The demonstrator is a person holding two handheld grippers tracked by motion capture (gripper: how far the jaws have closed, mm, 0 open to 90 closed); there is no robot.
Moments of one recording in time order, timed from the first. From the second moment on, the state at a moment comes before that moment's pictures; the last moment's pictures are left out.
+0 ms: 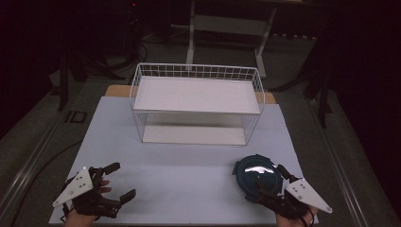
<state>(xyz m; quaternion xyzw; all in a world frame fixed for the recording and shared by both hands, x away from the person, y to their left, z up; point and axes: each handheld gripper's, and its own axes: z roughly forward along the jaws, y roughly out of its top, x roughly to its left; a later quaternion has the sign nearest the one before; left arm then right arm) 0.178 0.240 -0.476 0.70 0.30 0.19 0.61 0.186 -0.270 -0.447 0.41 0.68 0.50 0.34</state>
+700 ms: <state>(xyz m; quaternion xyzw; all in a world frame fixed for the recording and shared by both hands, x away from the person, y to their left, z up) 0.177 0.238 -0.475 0.71 0.29 0.19 0.61 0.199 -0.285 -0.403 0.39 0.70 0.51 0.31</state>
